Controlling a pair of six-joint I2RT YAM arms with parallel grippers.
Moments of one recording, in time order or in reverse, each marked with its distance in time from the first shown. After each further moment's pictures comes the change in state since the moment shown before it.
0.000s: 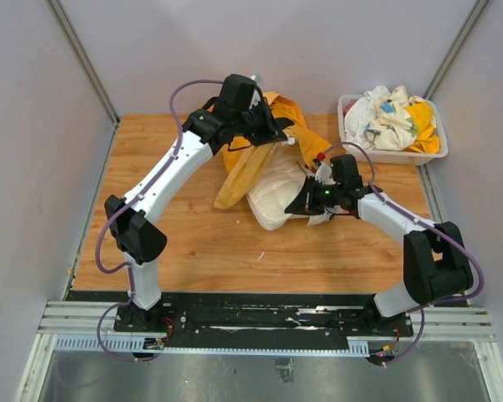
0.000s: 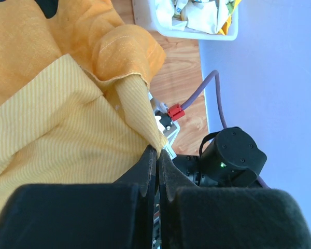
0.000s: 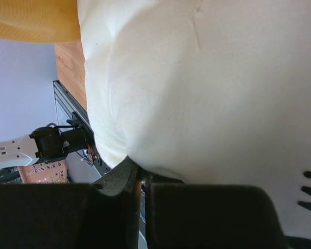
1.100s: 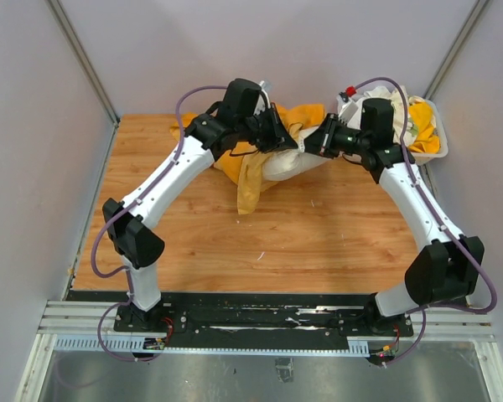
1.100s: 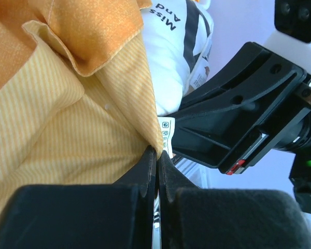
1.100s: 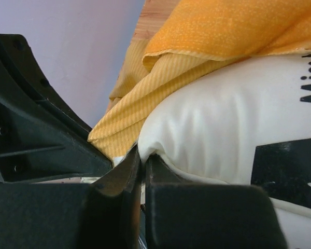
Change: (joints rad) left arm -0.039 -0.040 -0.032 0.026 0.107 -0.064; right arm -0.108 -0.020 0.490 -0.088 -0.031 0.027
